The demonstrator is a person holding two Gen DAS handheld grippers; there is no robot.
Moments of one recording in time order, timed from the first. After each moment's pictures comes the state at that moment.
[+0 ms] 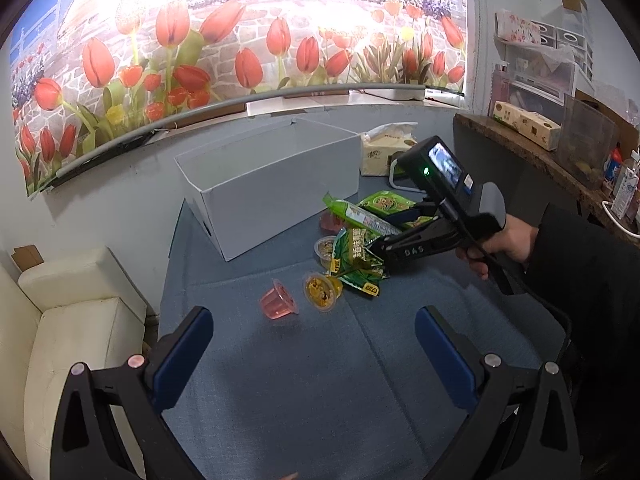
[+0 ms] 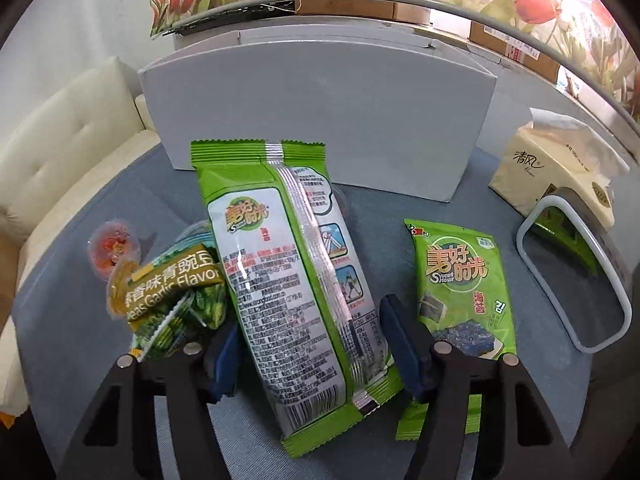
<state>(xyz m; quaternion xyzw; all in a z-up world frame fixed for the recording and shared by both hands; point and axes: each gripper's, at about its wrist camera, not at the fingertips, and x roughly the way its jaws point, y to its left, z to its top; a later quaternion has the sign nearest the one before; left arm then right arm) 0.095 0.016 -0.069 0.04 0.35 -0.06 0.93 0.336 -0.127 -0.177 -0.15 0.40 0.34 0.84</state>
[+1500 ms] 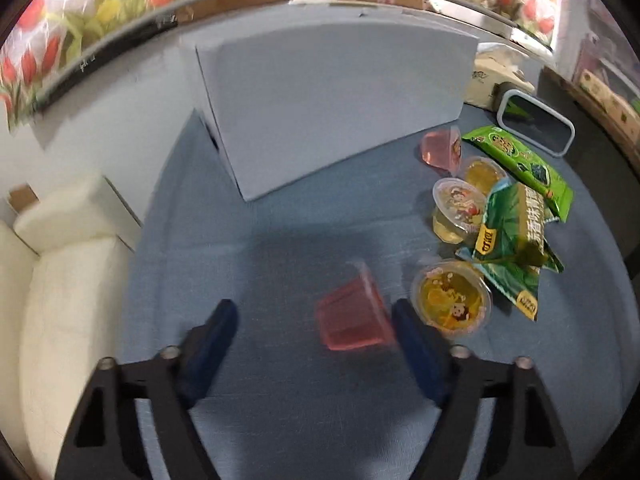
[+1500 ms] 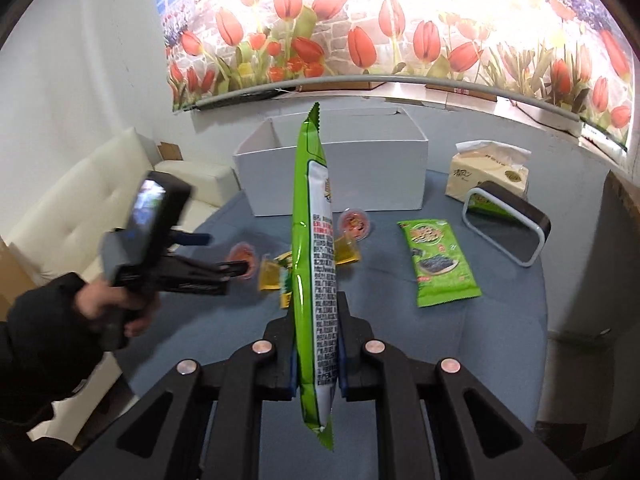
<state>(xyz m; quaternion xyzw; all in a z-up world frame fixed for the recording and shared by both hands) 0.232 0.062 -0.186 0.00 0.48 0.01 0.88 0.178 -0.197 -0.082 -0.05 0.34 0.32 0.88</state>
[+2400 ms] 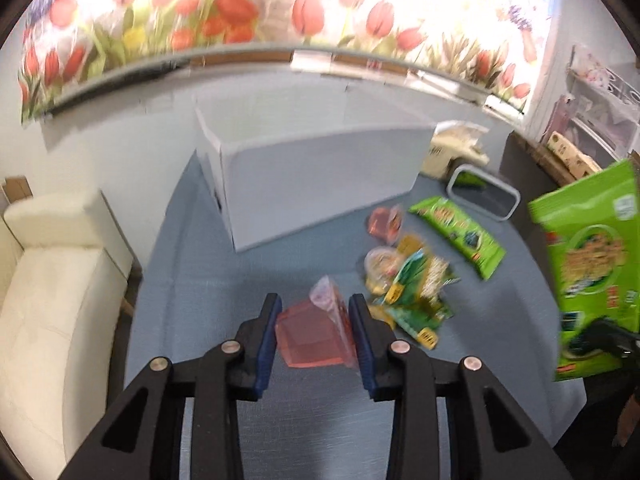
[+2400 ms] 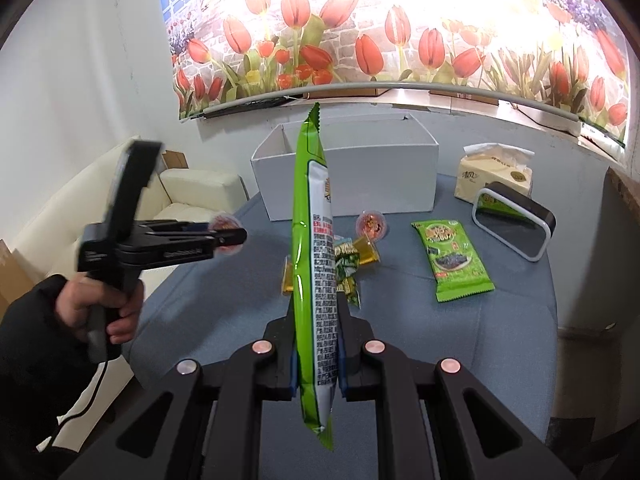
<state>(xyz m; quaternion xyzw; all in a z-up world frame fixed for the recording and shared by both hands) 0.189 0.058 -0.098 -0.05 0.40 -0.02 0.92 0.165 -0.184 -0.079 -0.04 0.32 0.33 0.89</state>
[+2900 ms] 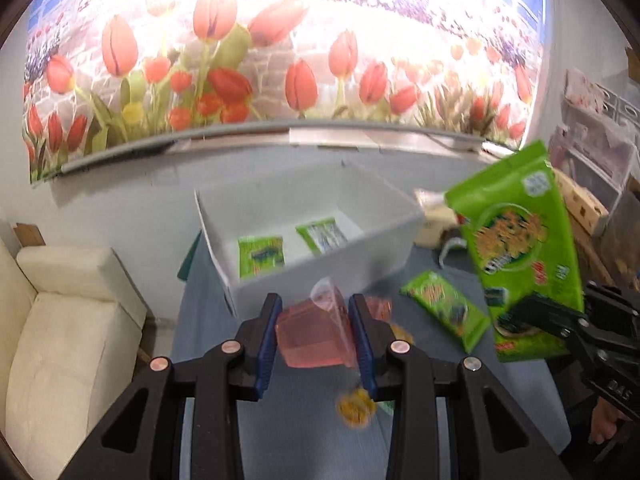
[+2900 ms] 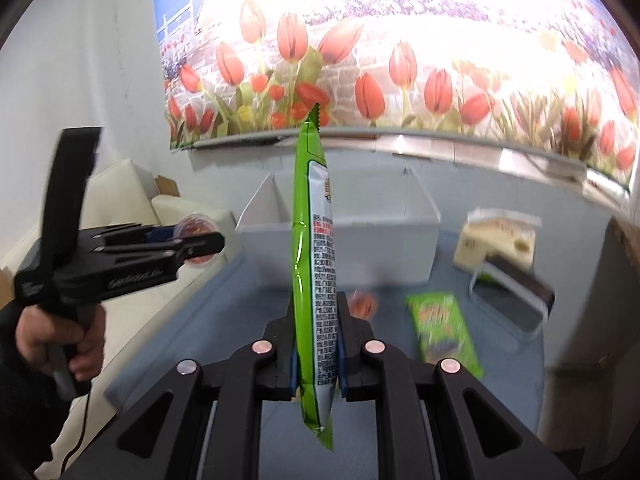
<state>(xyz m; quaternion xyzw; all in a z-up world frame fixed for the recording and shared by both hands) 0.231 0.060 -0.015 -0.04 0.34 0.00 0.94 0.246 -0.146 -0.022 -0.04 0.28 0.31 0.91</state>
